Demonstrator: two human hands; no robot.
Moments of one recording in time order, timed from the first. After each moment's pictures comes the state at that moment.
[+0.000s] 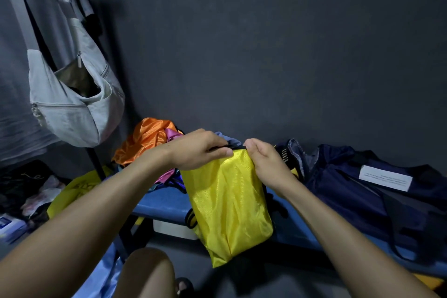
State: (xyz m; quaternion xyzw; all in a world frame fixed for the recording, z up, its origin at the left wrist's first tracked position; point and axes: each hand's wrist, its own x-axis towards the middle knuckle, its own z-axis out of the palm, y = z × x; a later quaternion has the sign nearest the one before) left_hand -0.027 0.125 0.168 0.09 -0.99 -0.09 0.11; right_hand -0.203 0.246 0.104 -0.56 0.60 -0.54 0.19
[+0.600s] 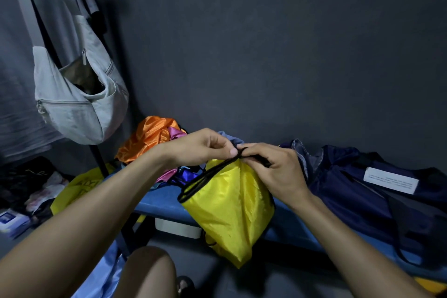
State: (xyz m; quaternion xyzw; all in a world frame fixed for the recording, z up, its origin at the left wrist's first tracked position) left_hand -0.021 0.127 0.159 0.13 -0.87 -0.47 0.10; right_hand -0.202 0.266 0.102 -0.67 0.51 -0.53 -0.08
